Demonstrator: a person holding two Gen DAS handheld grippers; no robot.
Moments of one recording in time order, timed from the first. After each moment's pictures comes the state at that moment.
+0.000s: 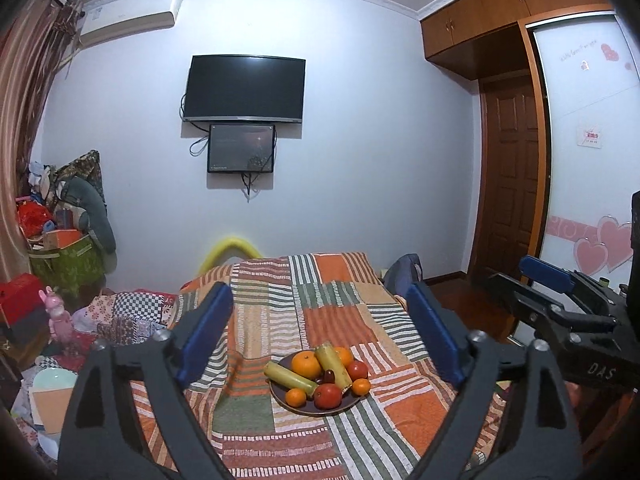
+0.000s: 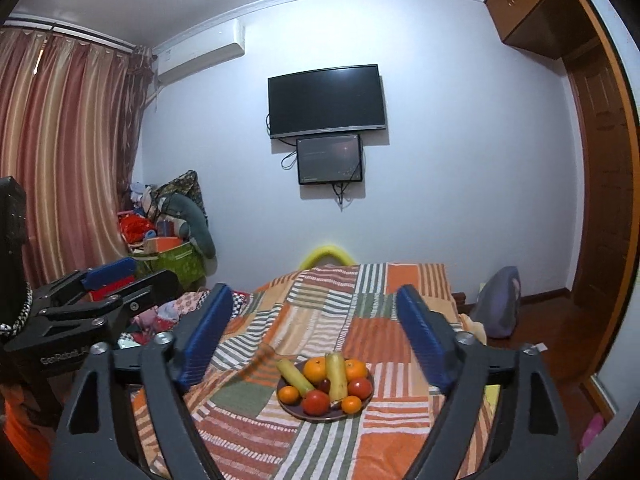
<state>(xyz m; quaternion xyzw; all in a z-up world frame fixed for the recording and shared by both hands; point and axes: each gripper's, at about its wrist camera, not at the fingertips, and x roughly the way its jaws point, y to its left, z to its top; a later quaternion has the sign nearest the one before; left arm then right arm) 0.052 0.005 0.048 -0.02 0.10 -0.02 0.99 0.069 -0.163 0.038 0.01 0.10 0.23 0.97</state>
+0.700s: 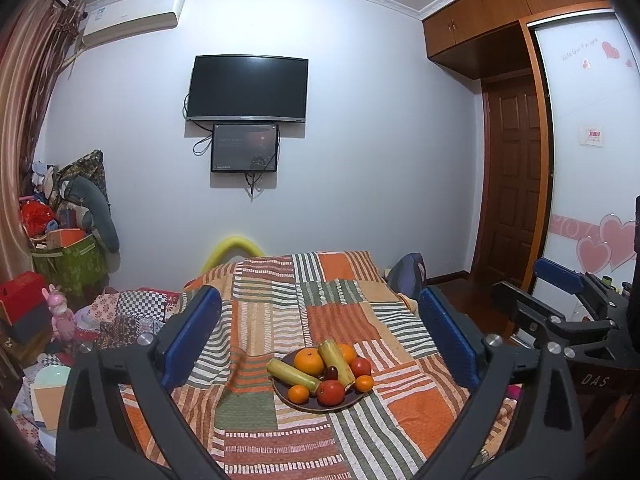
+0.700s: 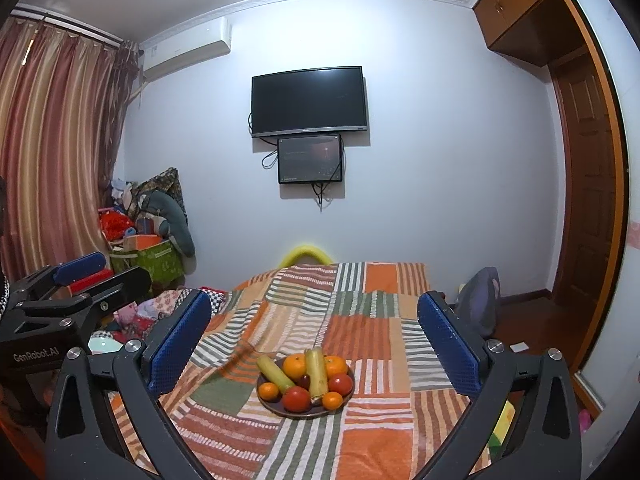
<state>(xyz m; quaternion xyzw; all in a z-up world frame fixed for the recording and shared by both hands) 0.047 0.004 0.041 -0.02 0.10 -0.01 0.99 0.053 -0.165 0.032 0.00 0.09 0.19 0.98</state>
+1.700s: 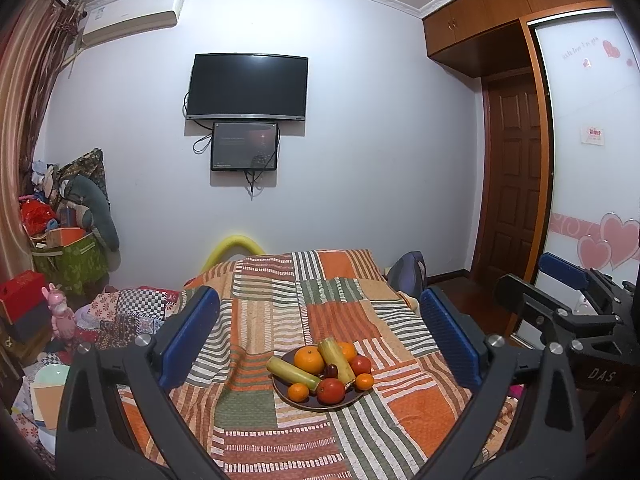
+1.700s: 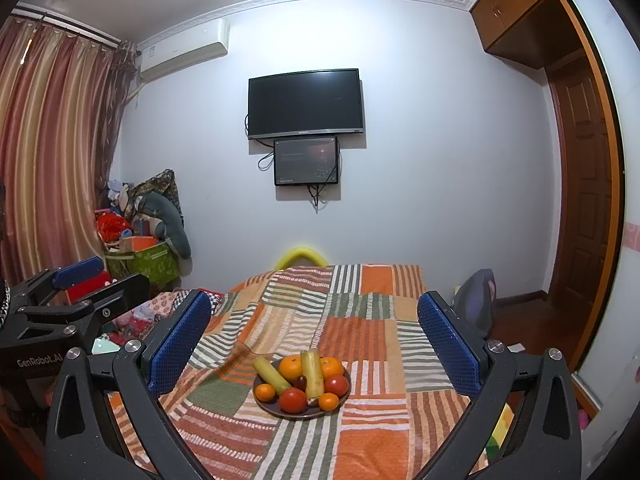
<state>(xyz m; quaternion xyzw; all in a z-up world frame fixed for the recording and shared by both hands) 0.048 0.004 0.038 -0.02 0.10 -0.01 0.99 0.055 -0.170 0.038 0.00 0.09 0.19 0.98</state>
